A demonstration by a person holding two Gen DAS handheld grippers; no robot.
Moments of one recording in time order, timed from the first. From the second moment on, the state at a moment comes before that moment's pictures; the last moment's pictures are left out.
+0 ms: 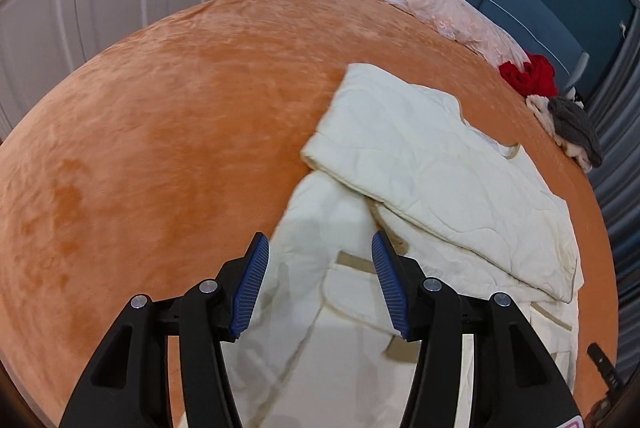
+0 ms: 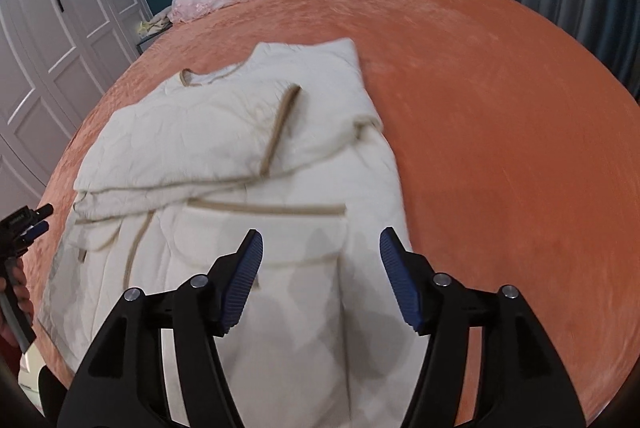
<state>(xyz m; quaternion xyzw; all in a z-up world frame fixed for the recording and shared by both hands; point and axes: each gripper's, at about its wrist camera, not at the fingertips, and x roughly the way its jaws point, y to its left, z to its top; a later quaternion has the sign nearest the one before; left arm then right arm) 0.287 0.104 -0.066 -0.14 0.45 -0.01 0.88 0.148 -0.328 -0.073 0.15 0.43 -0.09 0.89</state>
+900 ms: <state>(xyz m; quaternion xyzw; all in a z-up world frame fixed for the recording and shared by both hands) 0.548 0.022 -0.113 -0.08 0.45 -0.07 0.89 0.564 -0.185 -0.102 0.15 0.45 0.11 0.88</state>
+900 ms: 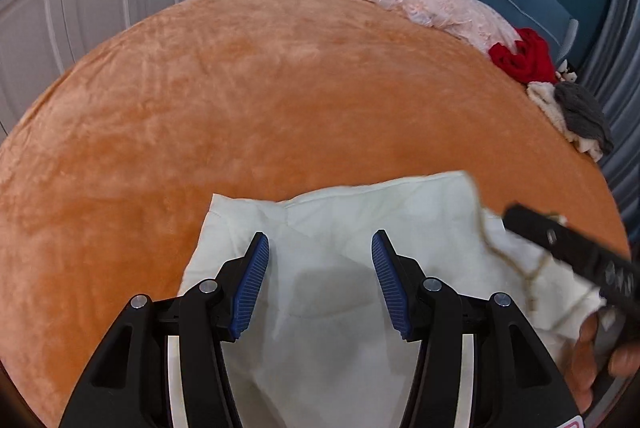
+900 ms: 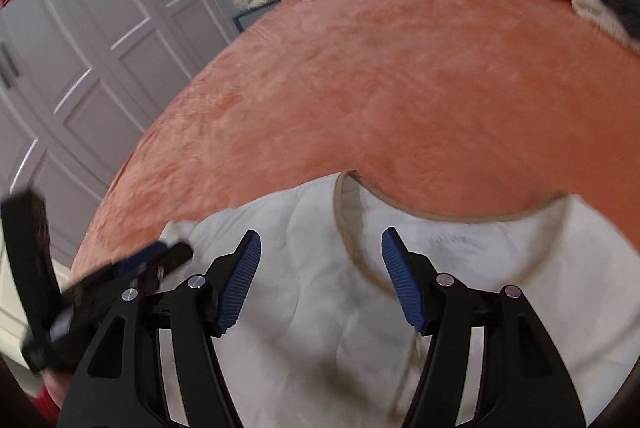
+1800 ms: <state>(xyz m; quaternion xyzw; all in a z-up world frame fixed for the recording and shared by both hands) 0.542 0.006 -0.132 -0.02 0.42 -0.05 0.91 0.520 -0.233 -0.108 0.20 0.38 0.05 0.90</state>
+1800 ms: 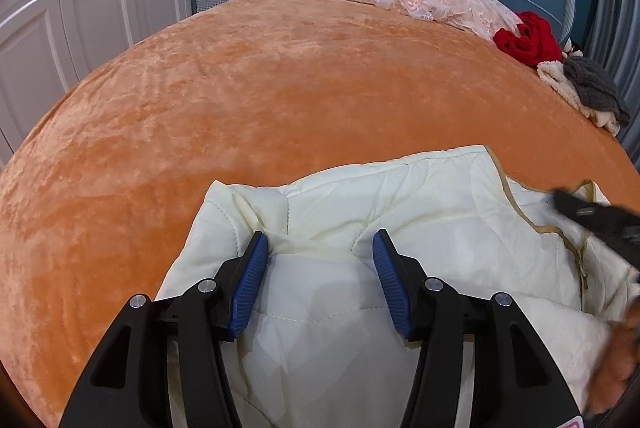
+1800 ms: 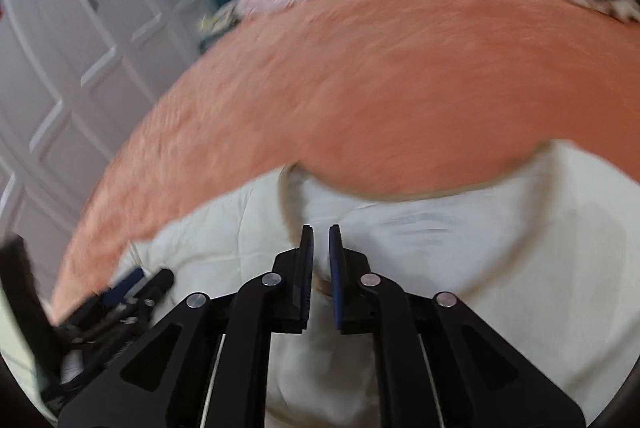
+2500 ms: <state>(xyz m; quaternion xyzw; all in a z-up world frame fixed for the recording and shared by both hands) 0.563 -0.252 -0.124 0.04 0.49 -0.24 0.83 0.462 -0.416 -0.139 0.25 0.43 -0.06 0.86</state>
